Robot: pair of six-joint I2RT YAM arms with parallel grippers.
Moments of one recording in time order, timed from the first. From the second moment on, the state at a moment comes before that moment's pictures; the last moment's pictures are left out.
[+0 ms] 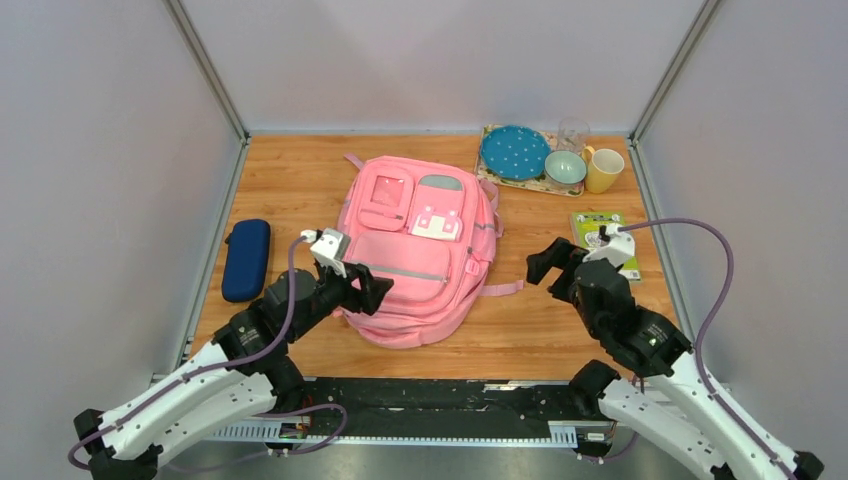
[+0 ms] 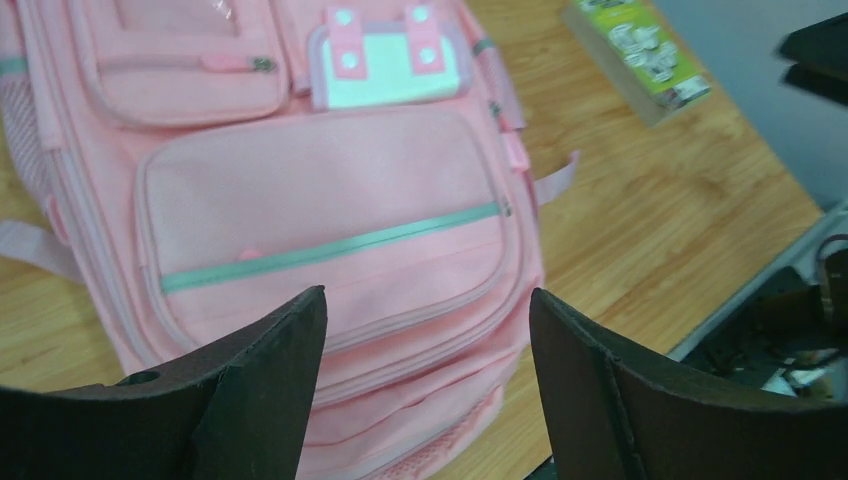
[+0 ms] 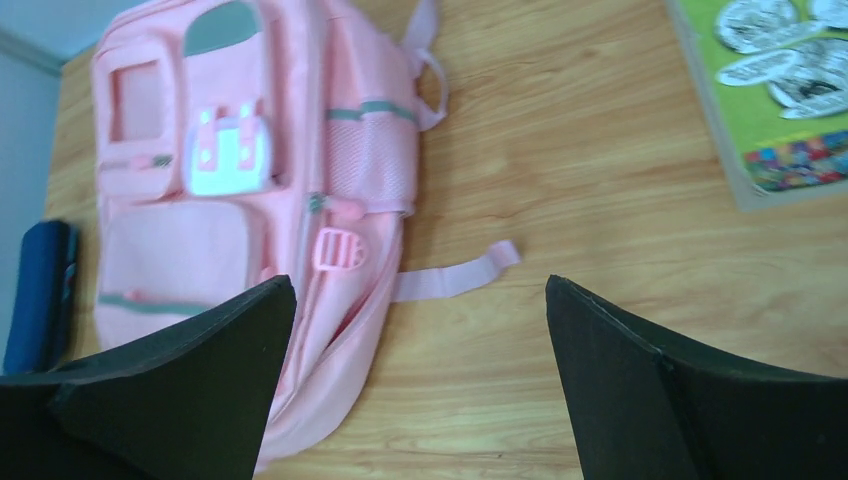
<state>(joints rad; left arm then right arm) -0.88 0.55 0.56 -0.32 -0.24 -0.38 0.81 0.55 0.73 -0.65 0.57 0.77</state>
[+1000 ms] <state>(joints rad) -0.91 1.74 1.26 0.18 0.36 -0.45 -0.29 1.17 0.90 -0.55 0.15 0.60</state>
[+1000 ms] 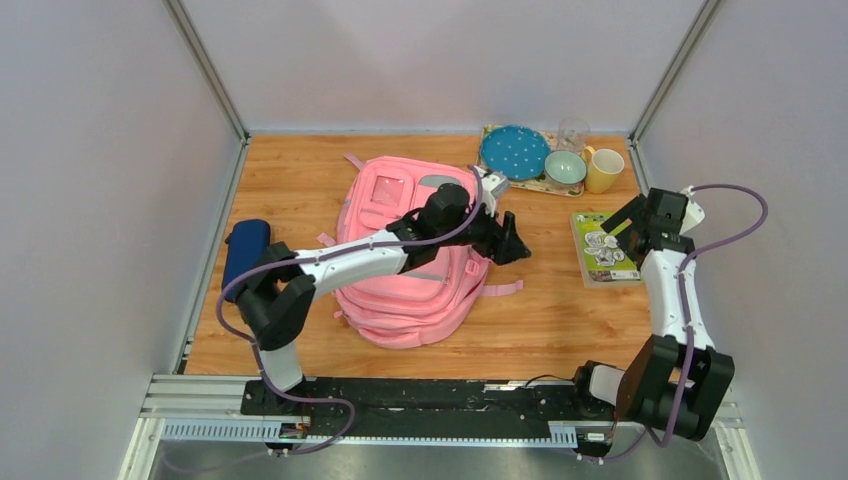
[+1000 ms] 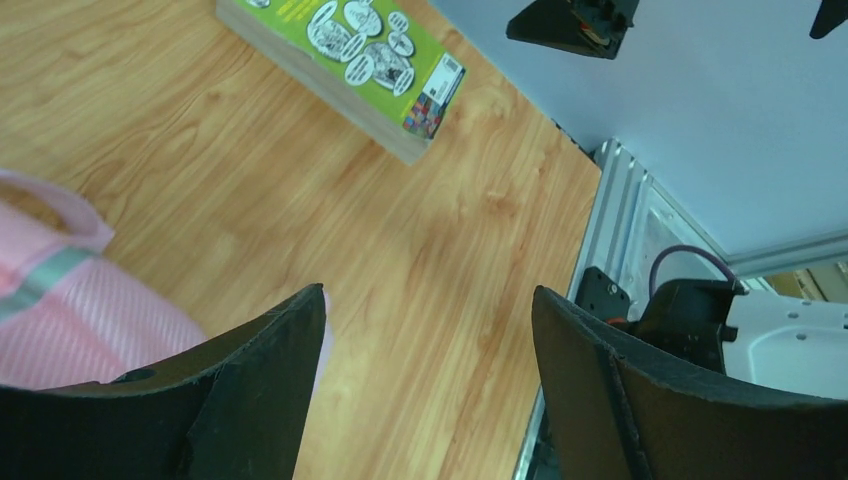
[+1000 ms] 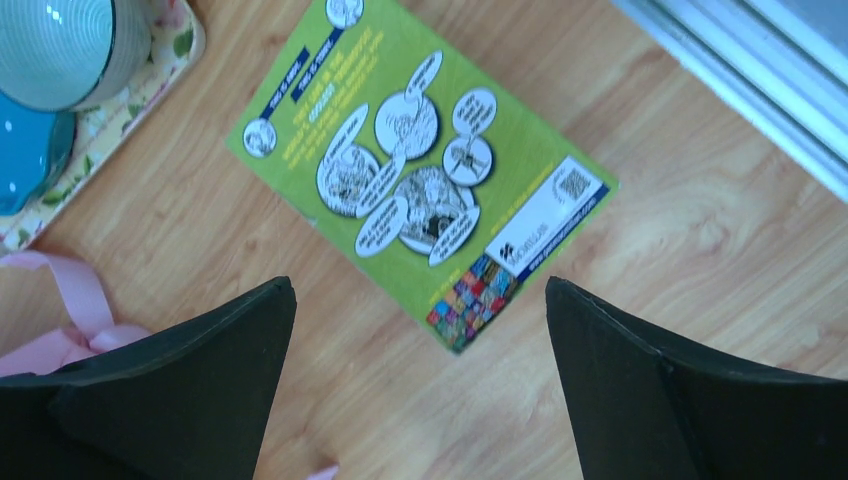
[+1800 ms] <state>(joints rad) -0.92 2.31 1.57 0.43 0.47 -0.54 -0.49 1.68 1.03 -0.32 -0.14 0.40</state>
